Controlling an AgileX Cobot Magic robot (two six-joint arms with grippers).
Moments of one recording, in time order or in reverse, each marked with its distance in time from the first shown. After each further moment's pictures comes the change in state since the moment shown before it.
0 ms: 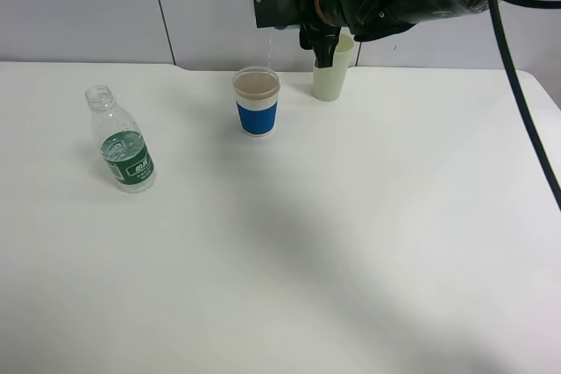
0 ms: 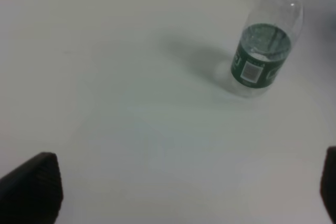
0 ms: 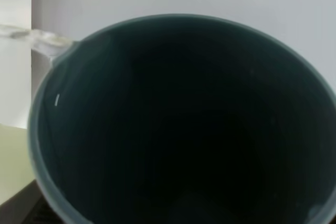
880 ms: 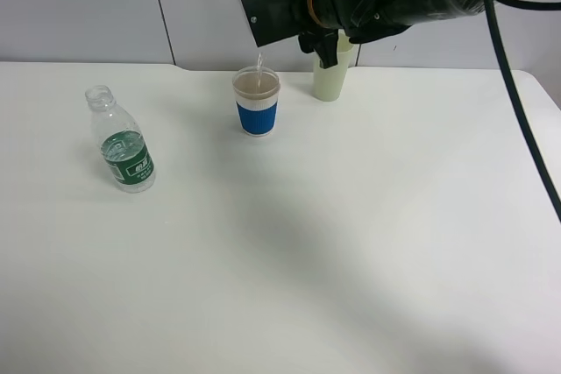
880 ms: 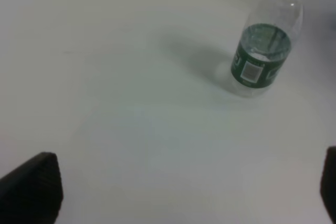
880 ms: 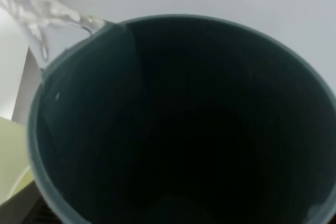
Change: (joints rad) left arm 0.000 0.000 0.000 0.000 0.000 0.000; right arm 0.018 0.000 0.000 0.000 -0.019 -0.221
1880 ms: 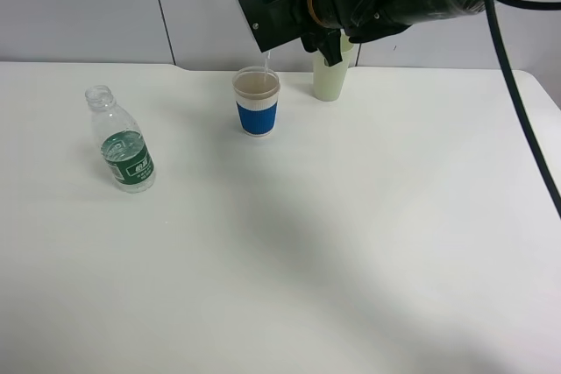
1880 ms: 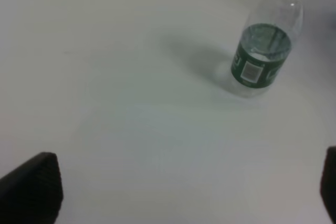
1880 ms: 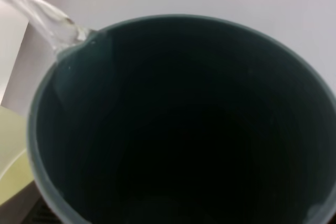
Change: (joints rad) left arm 0.000 0.000 0.000 0.000 0.000 0.000; right arm 0.000 0.000 -0.001 0.000 0.000 -0.081
